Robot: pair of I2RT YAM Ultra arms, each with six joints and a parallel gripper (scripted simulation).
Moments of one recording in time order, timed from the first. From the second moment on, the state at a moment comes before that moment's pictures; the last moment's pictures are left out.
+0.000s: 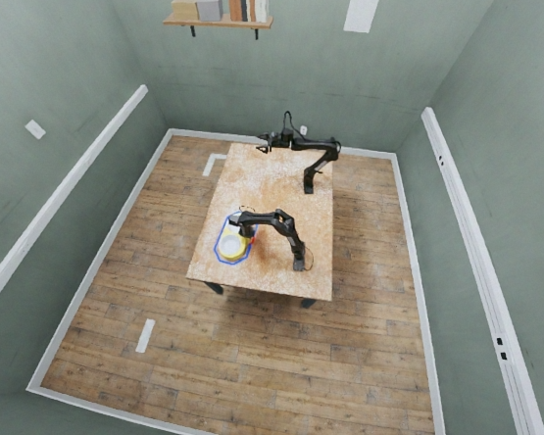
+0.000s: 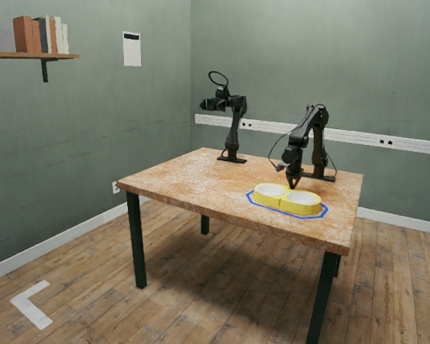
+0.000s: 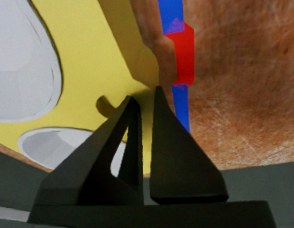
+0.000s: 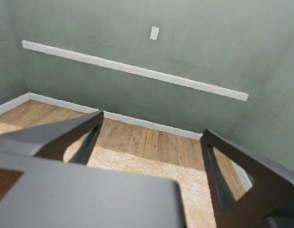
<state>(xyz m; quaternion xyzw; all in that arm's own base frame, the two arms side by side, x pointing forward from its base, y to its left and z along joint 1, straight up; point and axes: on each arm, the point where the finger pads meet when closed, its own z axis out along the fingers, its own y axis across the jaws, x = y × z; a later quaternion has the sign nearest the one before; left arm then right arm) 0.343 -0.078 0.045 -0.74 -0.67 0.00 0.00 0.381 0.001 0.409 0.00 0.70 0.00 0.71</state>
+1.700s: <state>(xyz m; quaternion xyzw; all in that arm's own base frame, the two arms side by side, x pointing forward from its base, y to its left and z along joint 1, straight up) 0.352 -0.074 0.091 -0.73 -0.68 -0.01 -0.01 0.381 0.001 0.409 0.00 0.70 0.00 0.71</state>
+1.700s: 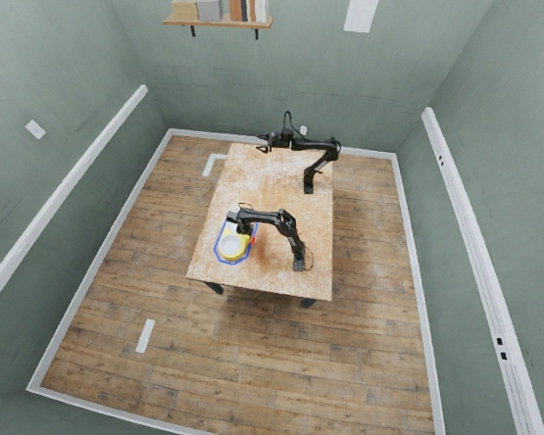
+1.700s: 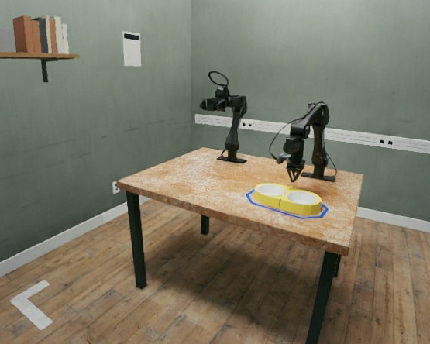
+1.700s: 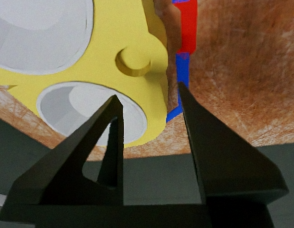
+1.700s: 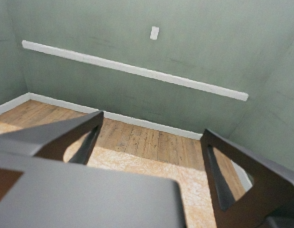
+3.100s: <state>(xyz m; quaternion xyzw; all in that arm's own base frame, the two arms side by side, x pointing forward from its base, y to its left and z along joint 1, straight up) 0.405 -0.042 0.210 -0.42 -0.85 -0.11 -0.30 0.381 0.001 0.409 0.00 0.71 0.00 0.71</state>
